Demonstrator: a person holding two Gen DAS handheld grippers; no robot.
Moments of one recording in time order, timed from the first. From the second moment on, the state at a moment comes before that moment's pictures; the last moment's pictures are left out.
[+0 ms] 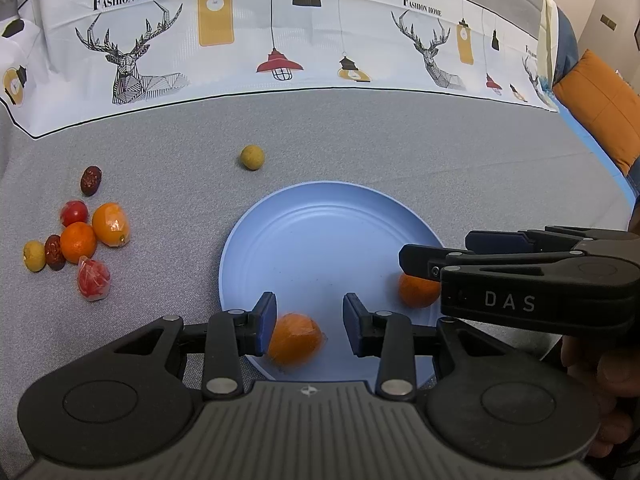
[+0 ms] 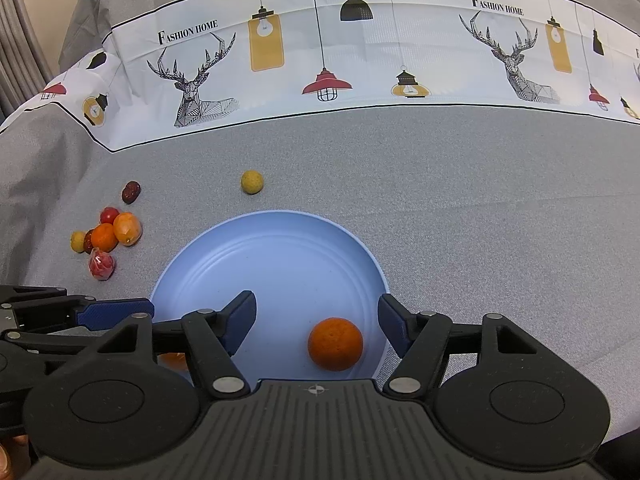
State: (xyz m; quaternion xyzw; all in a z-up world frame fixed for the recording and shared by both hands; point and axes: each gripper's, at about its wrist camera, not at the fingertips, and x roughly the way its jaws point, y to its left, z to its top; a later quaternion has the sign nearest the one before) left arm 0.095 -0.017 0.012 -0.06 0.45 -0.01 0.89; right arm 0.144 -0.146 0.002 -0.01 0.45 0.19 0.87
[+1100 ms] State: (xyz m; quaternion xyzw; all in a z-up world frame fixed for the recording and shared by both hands) left arm 0.093 -0.010 0.011 -0.06 0.45 -0.01 0.89; right arm 0.146 -0.147 0.002 -0.01 0.45 0.19 0.87
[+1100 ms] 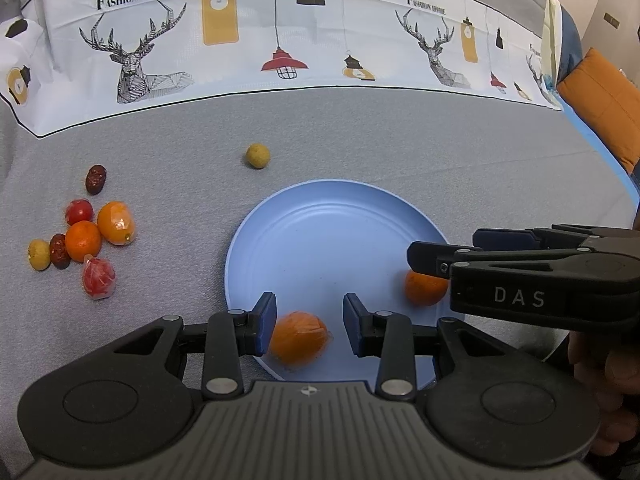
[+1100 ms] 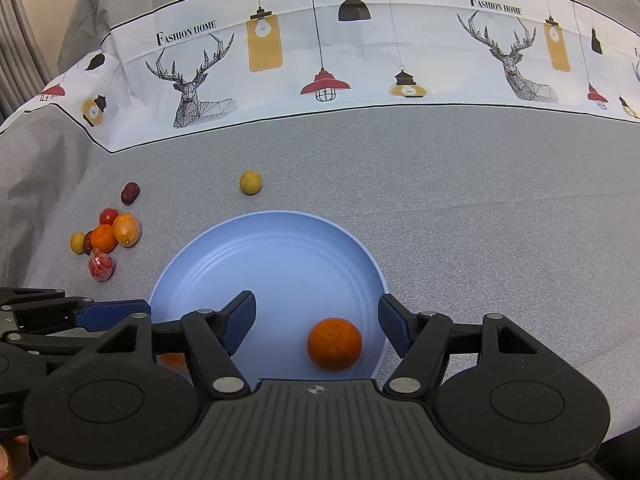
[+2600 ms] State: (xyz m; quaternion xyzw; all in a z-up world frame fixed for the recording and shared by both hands) left arm 0.062 0.079 0.080 0.01 0.34 0.07 0.94; right arm 0.144 -0.120 0.010 0.03 0.44 0.22 0.87
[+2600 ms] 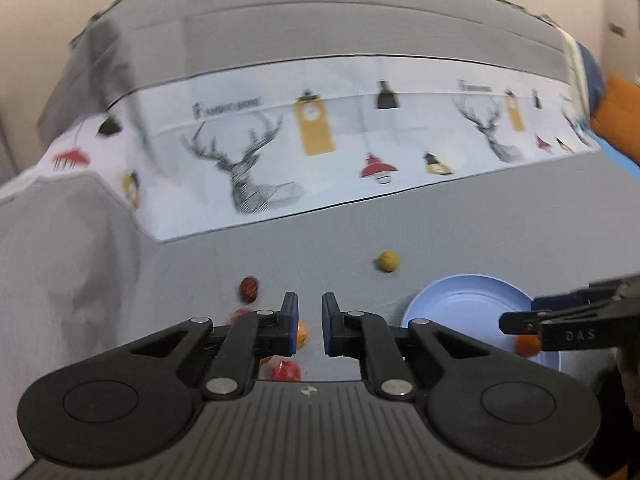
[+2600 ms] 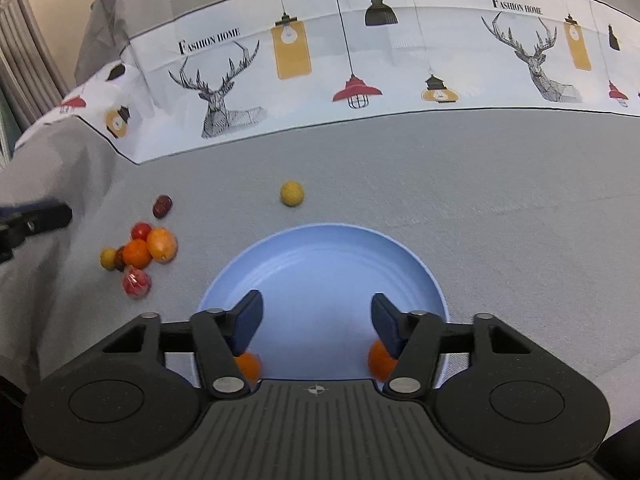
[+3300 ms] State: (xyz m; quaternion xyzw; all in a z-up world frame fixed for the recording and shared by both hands) left arm 0.087 0.125 0.014 -0.08 0.42 0.08 0.90; right arm 0.153 -0.117 0.018 0.06 0.42 0.23 0.87
